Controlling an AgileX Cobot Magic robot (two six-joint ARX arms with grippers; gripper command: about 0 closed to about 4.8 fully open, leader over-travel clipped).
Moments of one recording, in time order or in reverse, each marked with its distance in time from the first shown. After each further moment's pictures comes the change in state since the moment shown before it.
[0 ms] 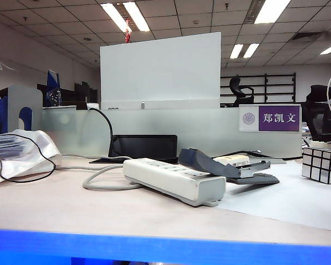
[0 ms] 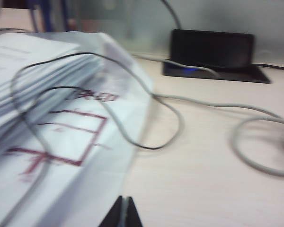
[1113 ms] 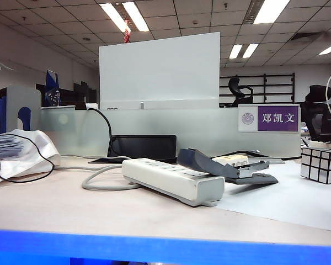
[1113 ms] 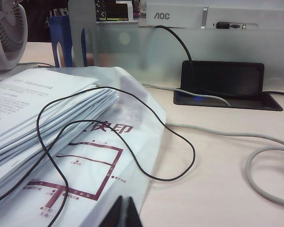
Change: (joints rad) left arm 0.078 0.000 0.000 0.105 0.063 0.030; right arm 0.000 0.000 0.000 0.000 0.000 0.000
